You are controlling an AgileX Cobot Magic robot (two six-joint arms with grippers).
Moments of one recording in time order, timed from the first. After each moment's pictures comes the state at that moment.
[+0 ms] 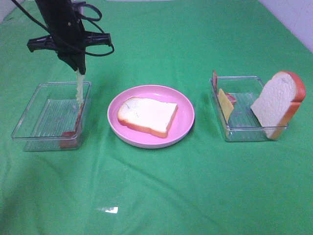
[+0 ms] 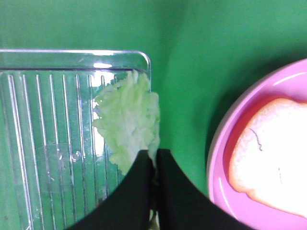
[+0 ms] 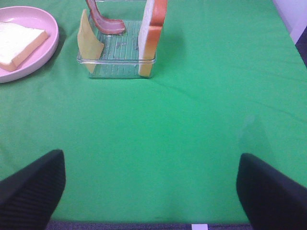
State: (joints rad) left arm -0.31 2.27 -2.09 -0.02 1.22 -0.36; right arm 0.05 0.00 -0.45 0.01 1.11 0.06
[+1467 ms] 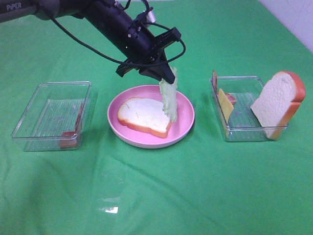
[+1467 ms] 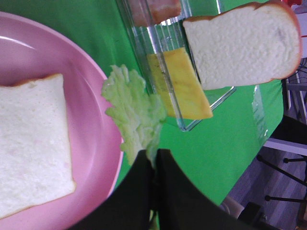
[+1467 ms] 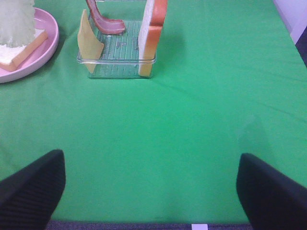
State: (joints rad) left arm -0.43 2.41 -2.14 -0.76 1.13 0.07; right arm 0.05 0.00 -0.45 0.01 1.11 0.06
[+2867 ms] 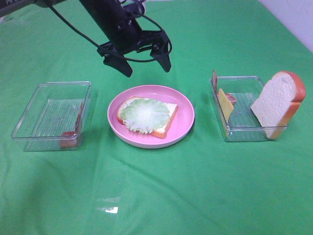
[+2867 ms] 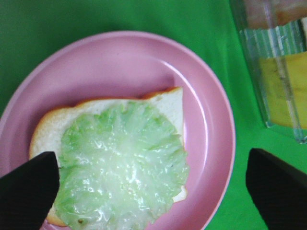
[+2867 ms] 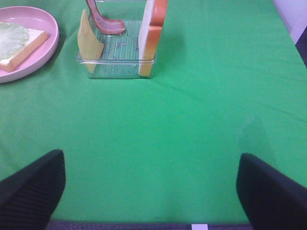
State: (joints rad) left arm -0.42 2.44 -2.34 -0.41 1.20 0.00; right arm 0.05 0.00 -0.45 0.01 1.11 0.06
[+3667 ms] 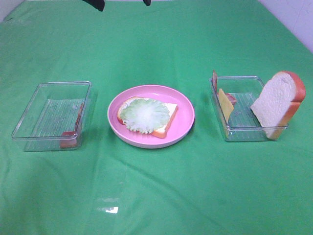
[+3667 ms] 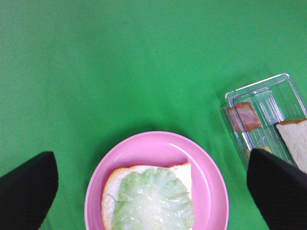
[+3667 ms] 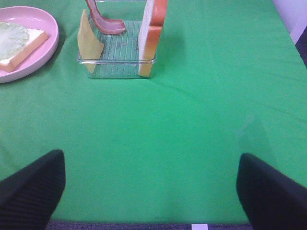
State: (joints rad) left arm -0.42 2.27 -2.46 -0.14 1.21 -0.17; right arm 0.05 0.00 -0.45 0.01 1.11 0.06
